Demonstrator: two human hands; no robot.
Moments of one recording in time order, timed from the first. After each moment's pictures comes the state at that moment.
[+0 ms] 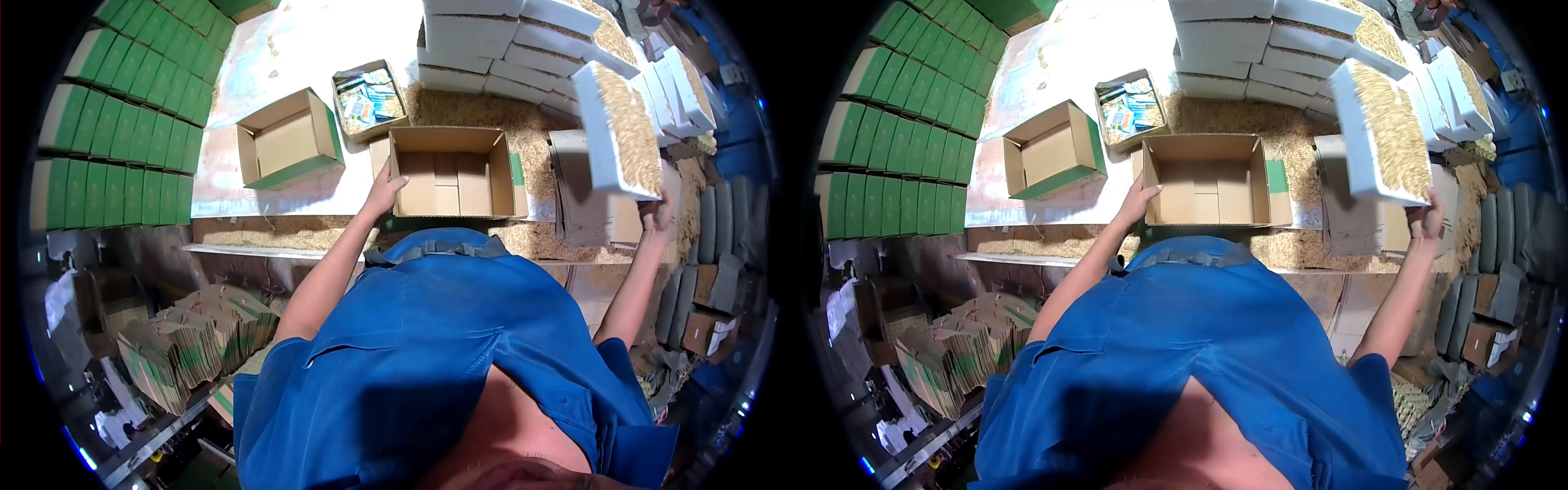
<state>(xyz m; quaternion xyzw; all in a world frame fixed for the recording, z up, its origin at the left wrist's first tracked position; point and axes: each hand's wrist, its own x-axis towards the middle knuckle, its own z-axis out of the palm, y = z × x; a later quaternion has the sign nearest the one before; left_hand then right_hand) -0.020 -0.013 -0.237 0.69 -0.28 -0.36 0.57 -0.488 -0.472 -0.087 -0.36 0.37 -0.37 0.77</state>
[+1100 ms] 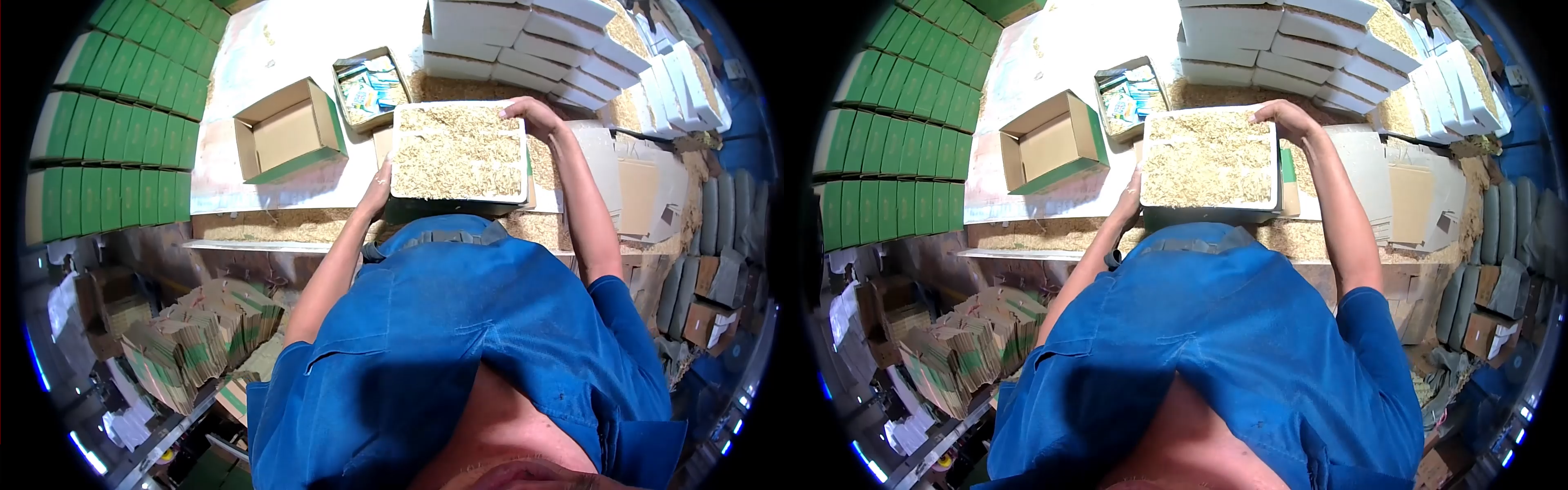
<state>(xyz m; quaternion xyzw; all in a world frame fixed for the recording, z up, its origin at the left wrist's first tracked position) -0.015 0.007 -0.230 0.69 -0.18 -0.42 0.56 -0.155 -0.346 -0.107 -0.60 0.29 0.11 0.74</state>
